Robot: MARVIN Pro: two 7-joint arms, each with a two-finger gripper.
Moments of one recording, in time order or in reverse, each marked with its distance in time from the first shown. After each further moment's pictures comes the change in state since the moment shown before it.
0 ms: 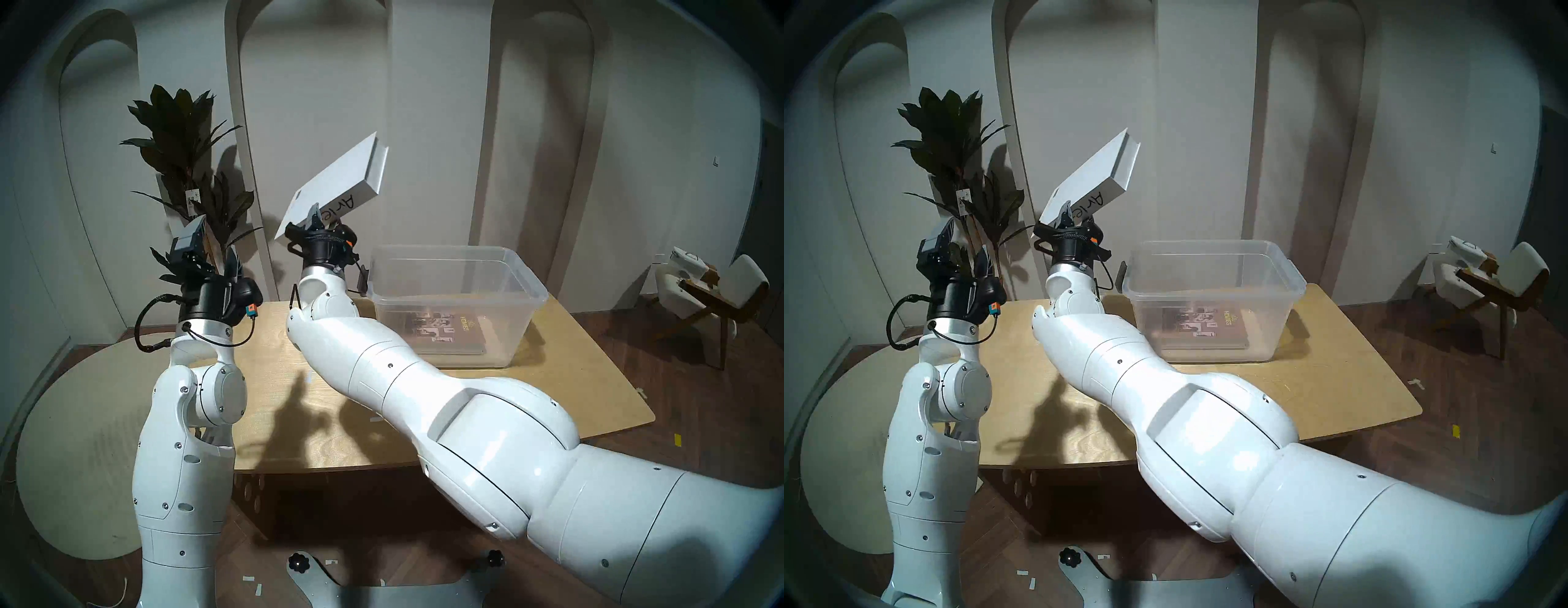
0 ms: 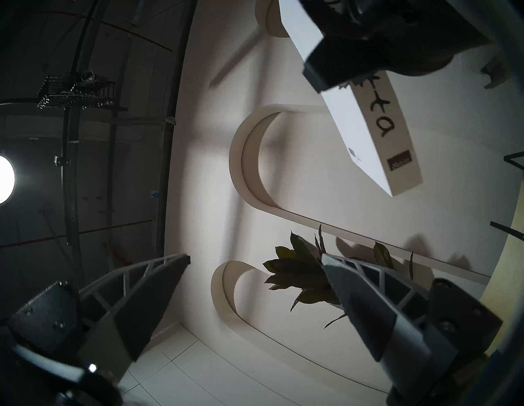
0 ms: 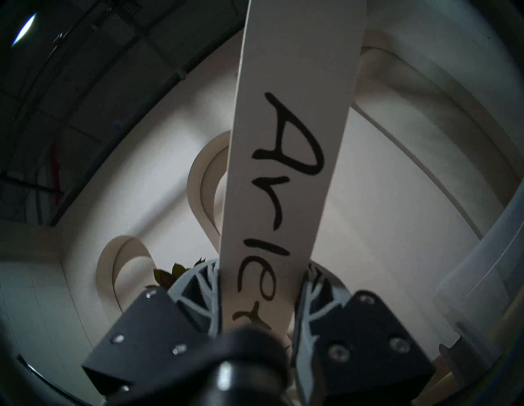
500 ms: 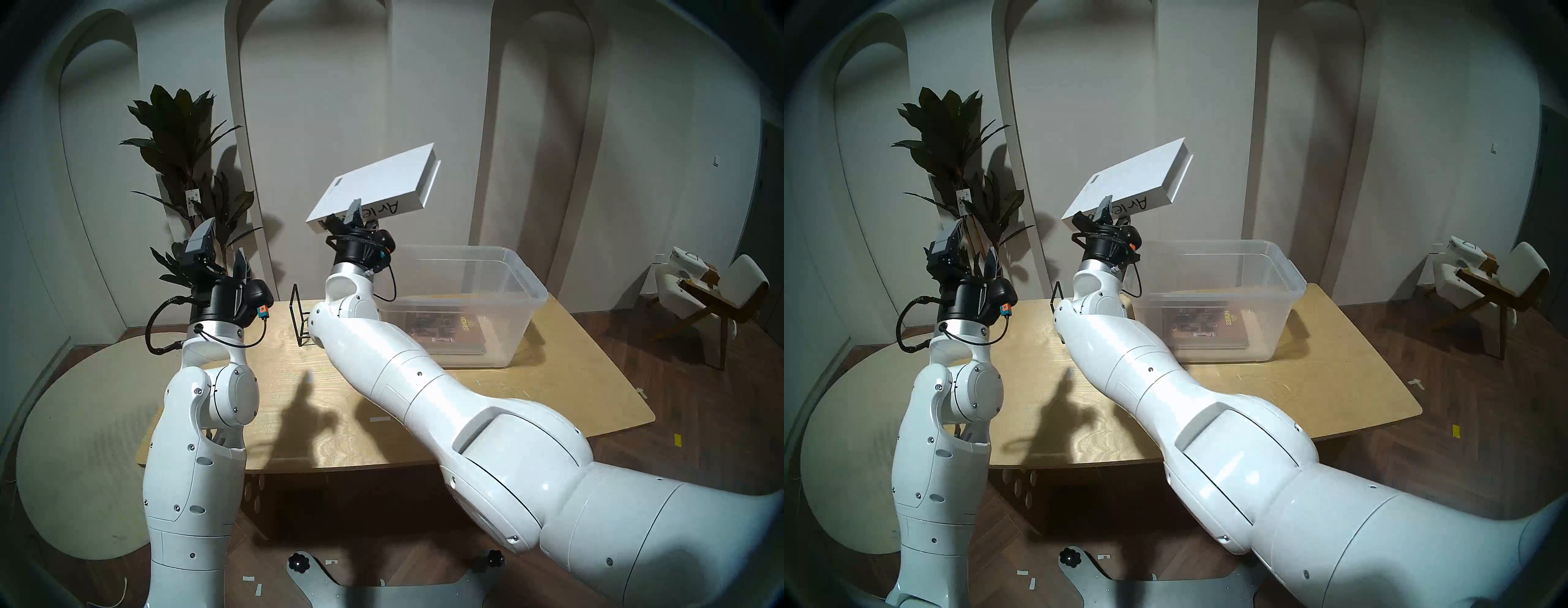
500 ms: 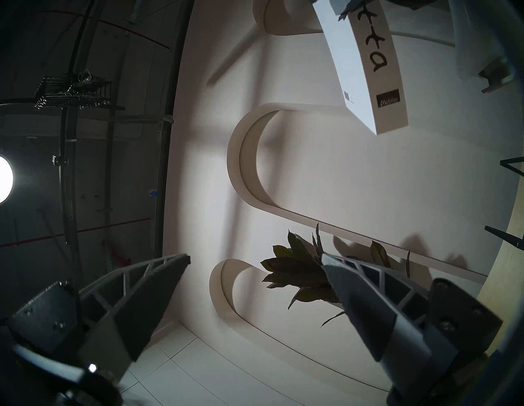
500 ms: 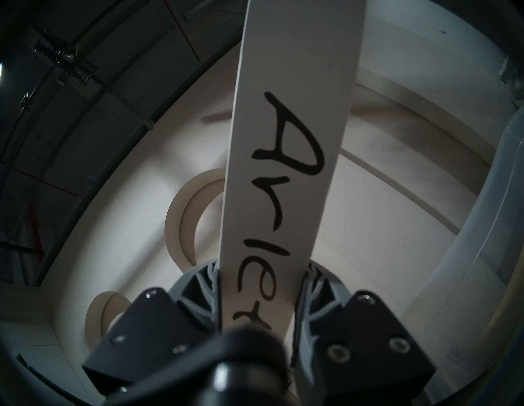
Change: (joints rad) left arm 0.000 -0.014 0.019 0.003 0.020 0.028 0.005; right arm -0.107 0.101 0.045 -0.173 0.042 -0.070 0.000
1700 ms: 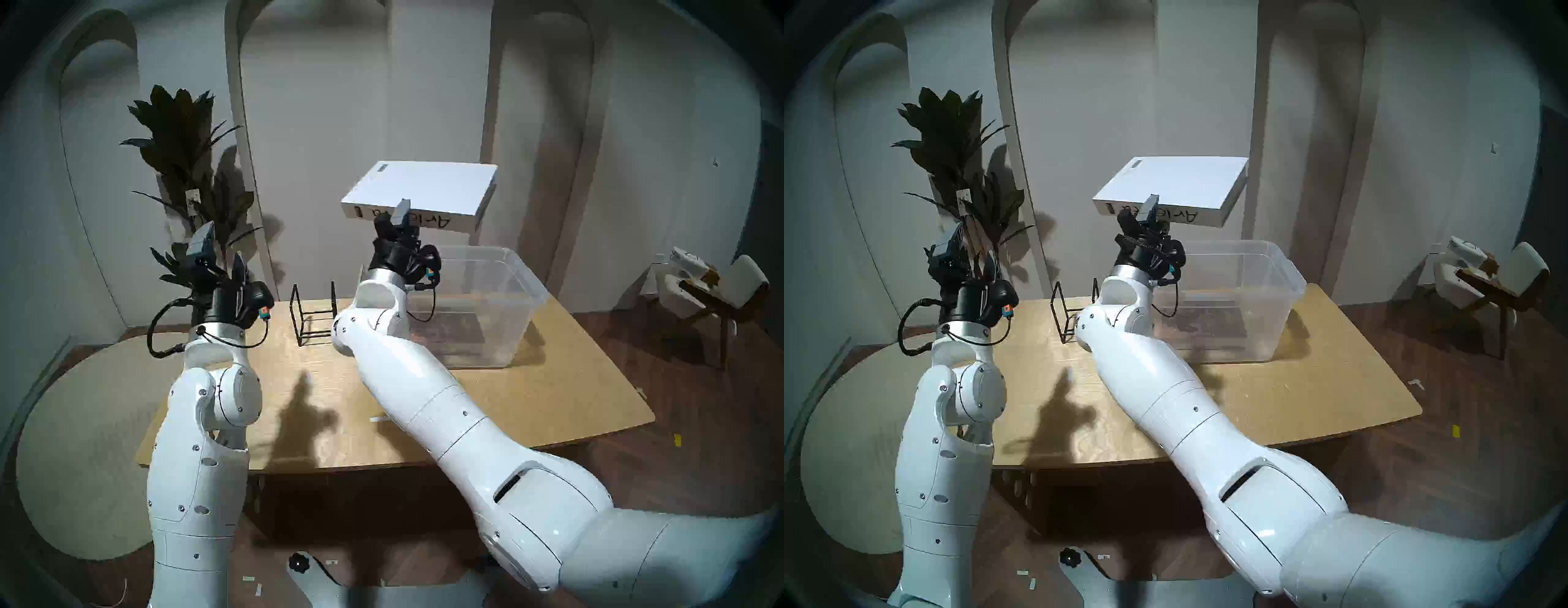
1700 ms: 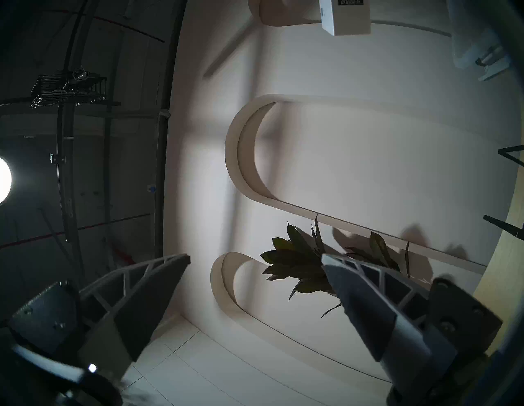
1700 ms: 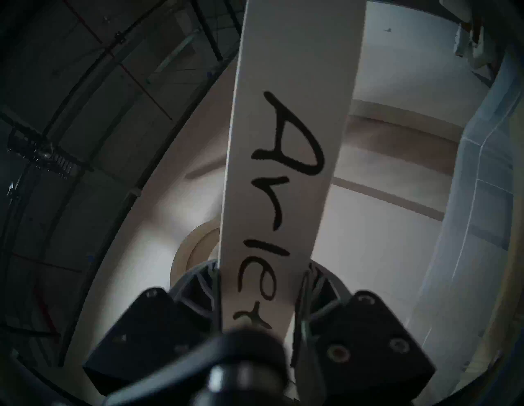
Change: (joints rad) left arm 0.000 -0.007 0.005 0.009 0.020 0.034 0.004; right arm -0.217 0.125 0.044 -0.431 0.124 -0.035 -0.018
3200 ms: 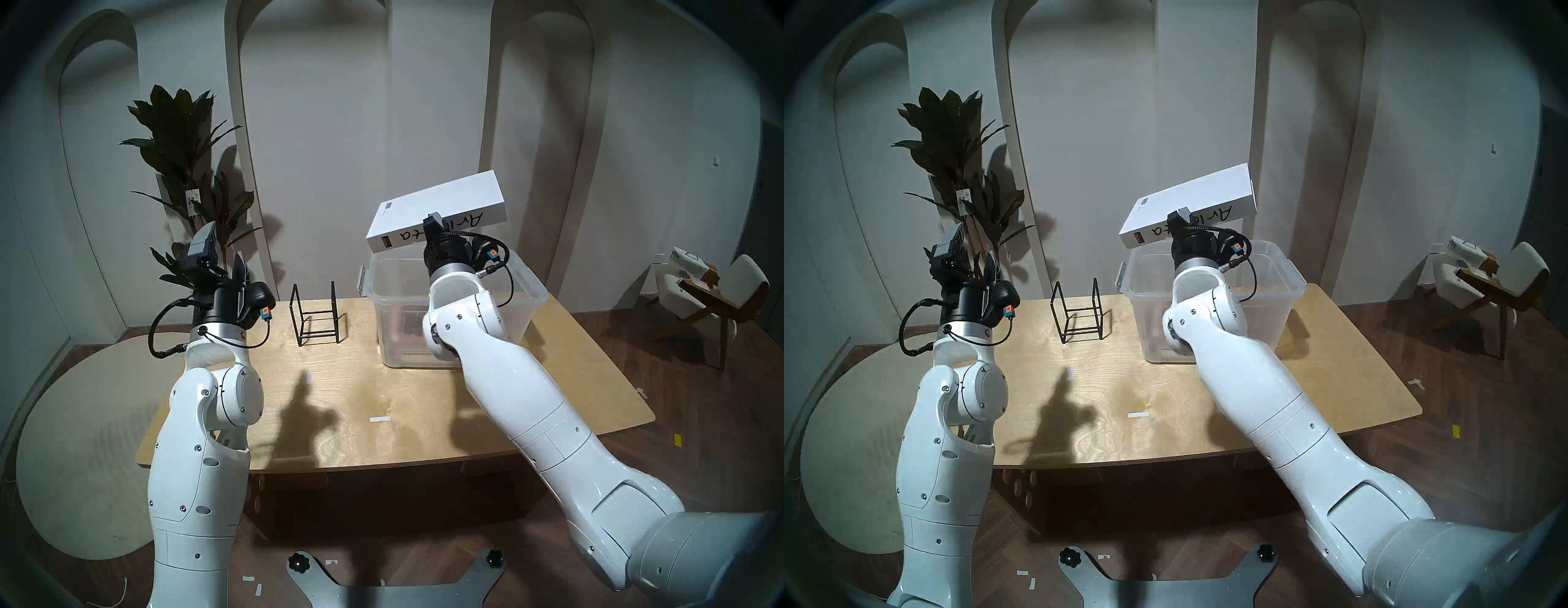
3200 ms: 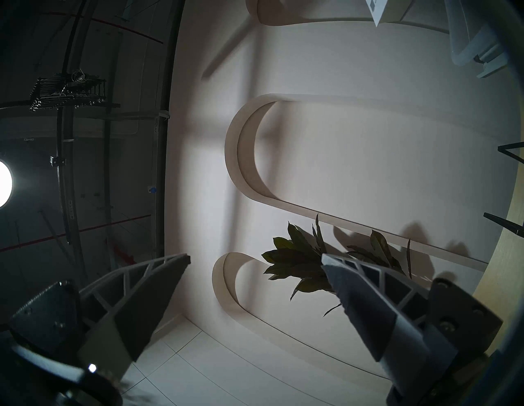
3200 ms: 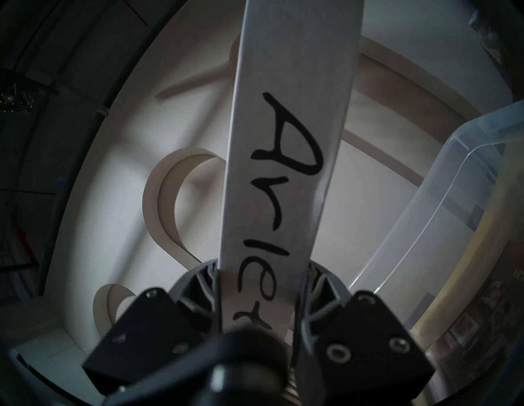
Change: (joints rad) left arm 0.000 0.003 0.007 0.003 0.012 0.009 0.004; right arm -0.099 0.405 0.042 -0.438 0.165 0.611 -0.201
